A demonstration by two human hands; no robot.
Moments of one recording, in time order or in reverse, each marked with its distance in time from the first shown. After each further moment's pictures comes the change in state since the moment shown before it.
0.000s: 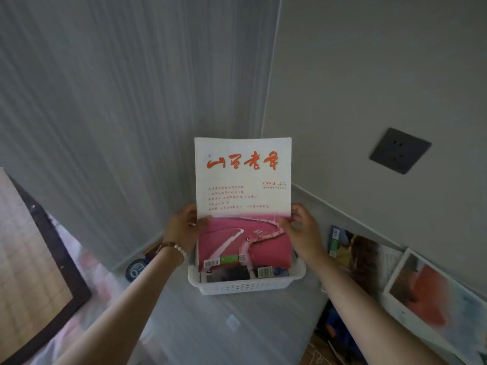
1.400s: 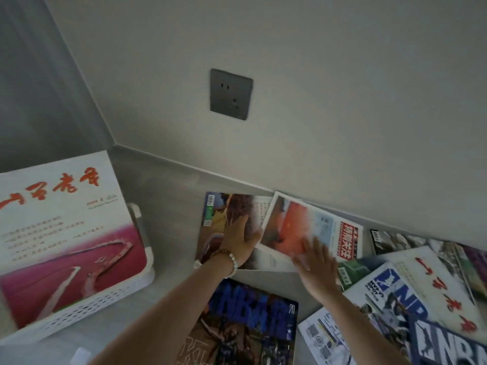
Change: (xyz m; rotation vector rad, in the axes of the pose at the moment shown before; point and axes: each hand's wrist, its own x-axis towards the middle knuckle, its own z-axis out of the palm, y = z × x) left_hand -0.085 0.028 0.383 0.322 -0.722 0.182; right_hand -0.154 0.223 -0.241 -0.765 0.092 0.603
